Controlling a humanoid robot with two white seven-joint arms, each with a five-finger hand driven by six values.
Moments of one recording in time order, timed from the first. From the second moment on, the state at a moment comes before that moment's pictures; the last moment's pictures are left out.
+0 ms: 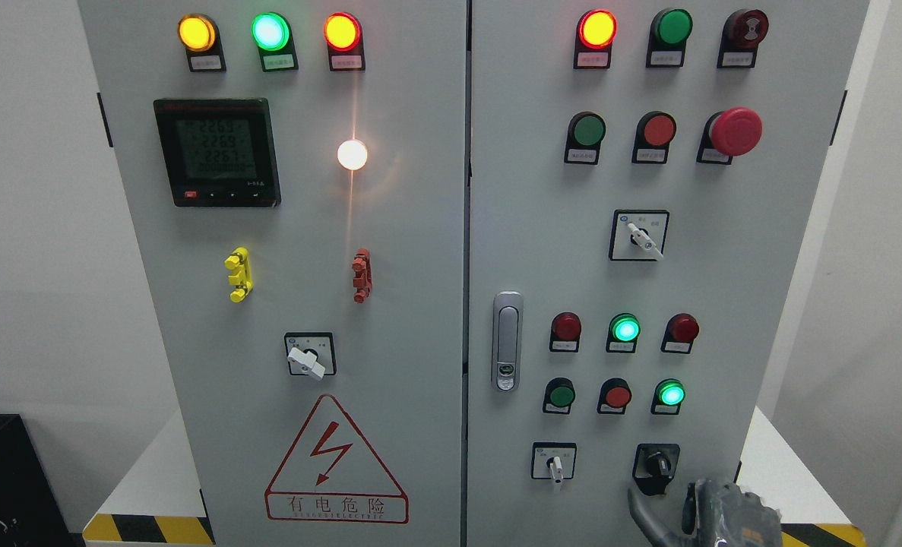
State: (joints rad) left arm 0.00 -0.10 -0.14 0.00 0.10 -0.06 0.15; right arm -0.23 0.13 -0.11 -1.62 1.36 0.23 0.03
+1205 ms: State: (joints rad) left arm 0.00 -0.10 -0.14 0.00 0.10 -0.06 0.15; right arm -0.25 0.13 -0.17 -1.60 1.36 0.23 0.02
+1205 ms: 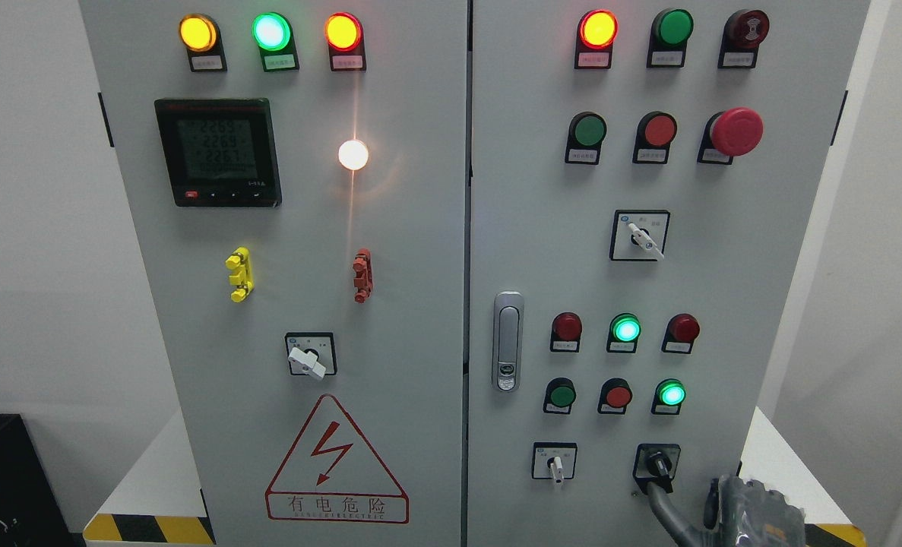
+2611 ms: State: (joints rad) left arm 0.00 -0.10 -0.14 0.00 0.10 -0.06 0.15; right arm -0.27 0.13 -0.21 -1.60 1.34 0.23 0.03
